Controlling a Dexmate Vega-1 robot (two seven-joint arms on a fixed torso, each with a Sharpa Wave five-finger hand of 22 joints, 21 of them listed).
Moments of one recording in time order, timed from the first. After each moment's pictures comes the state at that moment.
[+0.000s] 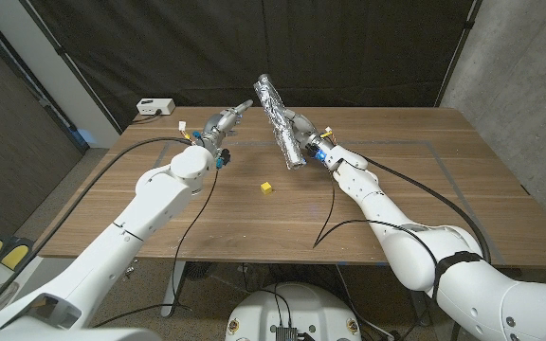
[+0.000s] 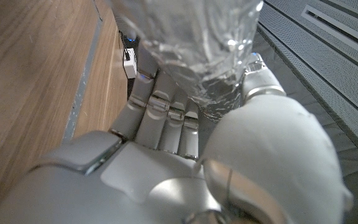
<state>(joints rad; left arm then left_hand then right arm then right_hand) 0.91 0.59 0.33 -1.95 -0.36 0.40 0.35 0.48 -0.14 0.19 -0.10 0.25 0.11 -0.02 0.29 0.24 0.24 -0.03 0.38 0.30 0.26 -0.01 0.22 0.31 0.07 0.21 0.56 0.28 -0.52 0.09 -0.11 -0.84 0.44 0.09 0.72 1.02 -0.06 0.40 -0.16 0.20 0.86 0.08 0.29 0.34 1.08 0.05 0.50 0.52 1.24 -0.09 0.56 0.44 0.89 -0.12 1.21 0.61</state>
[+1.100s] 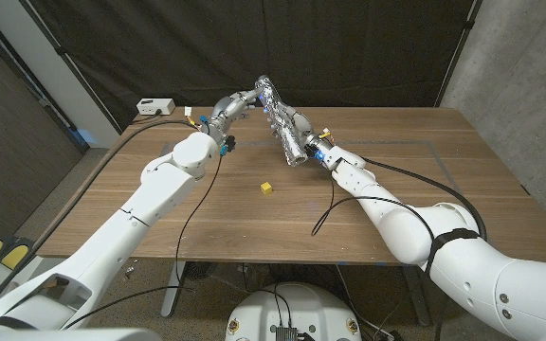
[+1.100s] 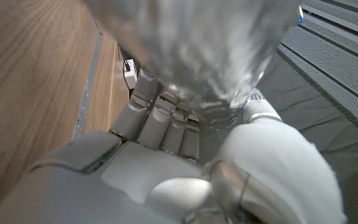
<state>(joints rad) 0.83 0.56 0.37 -1.90 -0.30 0.35 0.29 0.54 -0.11 0.15 -0.10 0.27 0.30 0.01 0.35 0.24 0.41 -0.05 0.45 0.28 0.49 -0.05 0.29 0.33 0.17 0.19 0.63 0.28 -0.39 0.12 -0.05 -0.57 0.45 0.14 0.84 0.69 -0.04 0.51 0.07 0.19 0.79 0.04 0.21 0.28 1.05 -0.01 0.35 0.41 1.19 -0.20 0.37 0.29 0.95 -0.13 1.07 0.59</state>
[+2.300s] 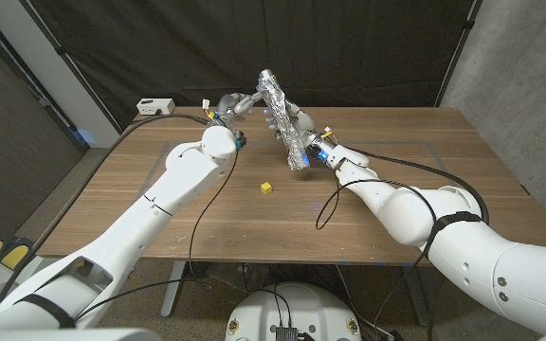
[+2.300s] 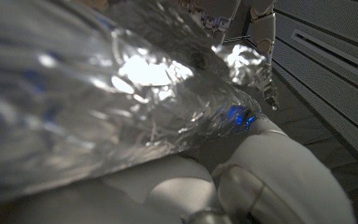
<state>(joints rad) 0.72 0.50 0.51 -1.97 -0.21 0.66 0.59 0.68 -0.12 0.11 -0.13 0.28 0.47 0.02 0.39 0.22 0.62 -0.11 0.51 0.26 0.72 -0.07 0.37 0.35 0.31 0.18 0.73 0.29 -0.33 0.12 0.00 -0.45 0.35 0.26 0.93 0.54 -0.10 0.47 0.12 0.17 0.78 0.02 0.20 0.25 1.01 0.01 0.31 0.38 1.15 -0.20 0.36 0.27 1.01 -0.16 1.01 0.50</state>
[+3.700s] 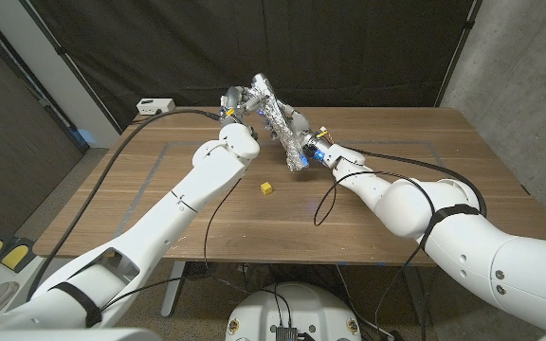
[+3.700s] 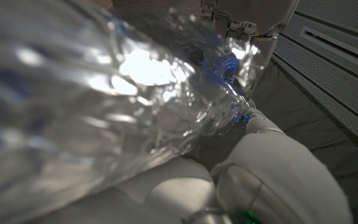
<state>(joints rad) 0.66 0.40 0.59 -1.94 -0.10 0.76 0.75 1.11 0.07 0.21 -0.15 0.29 0.69 0.00 0.49 0.25 0.90 -0.11 0.67 0.28 1.16 -0.21 0.40 0.44 0.50 0.06 0.98 0.22 -0.29 0.15 0.03 -0.38 0.30 0.25 0.91 0.56 -0.09 0.49 0.10 0.17 0.78 0.02 0.20 0.24 1.01 0.01 0.31 0.39 1.15 -0.20 0.36 0.27 1.00 -0.16 1.00 0.50</state>
